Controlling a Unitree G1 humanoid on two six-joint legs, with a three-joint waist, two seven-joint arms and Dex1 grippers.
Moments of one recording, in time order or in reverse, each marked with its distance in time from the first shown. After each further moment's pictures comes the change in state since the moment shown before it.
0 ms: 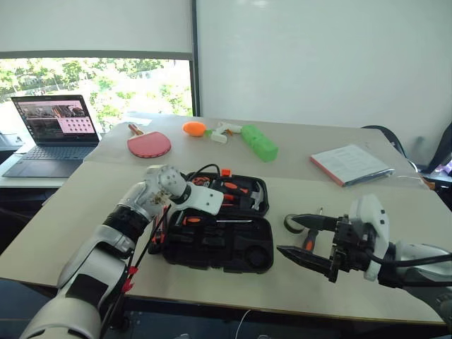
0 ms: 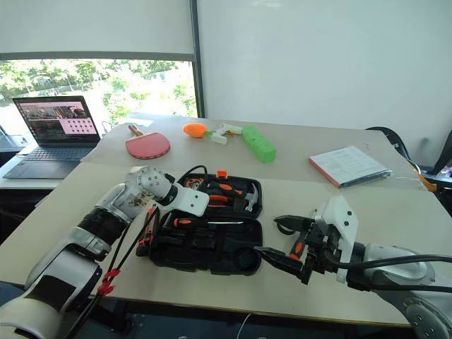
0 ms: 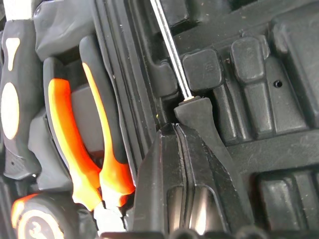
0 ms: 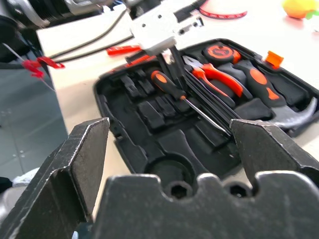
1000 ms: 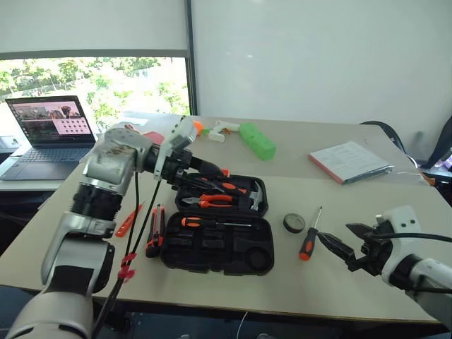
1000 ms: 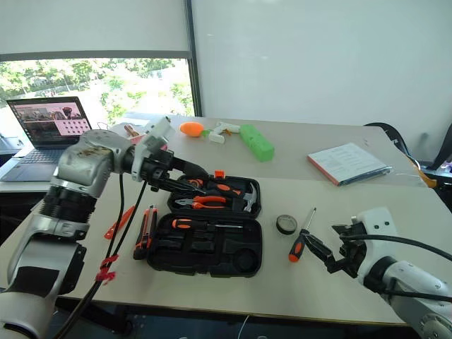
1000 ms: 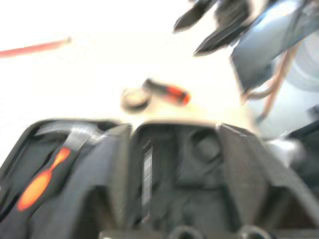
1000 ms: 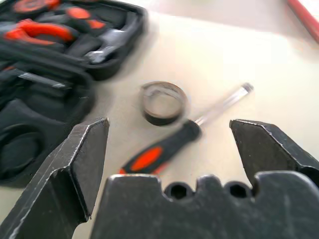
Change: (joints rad) left arm -0.079 0.151 0.331 -0.272 -0.805 0.853 -0.277; right arm 0.118 0.233 -0.210 0.007 -0.019 0.288 -0.522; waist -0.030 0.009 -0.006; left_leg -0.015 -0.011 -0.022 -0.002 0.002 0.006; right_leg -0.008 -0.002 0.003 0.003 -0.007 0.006
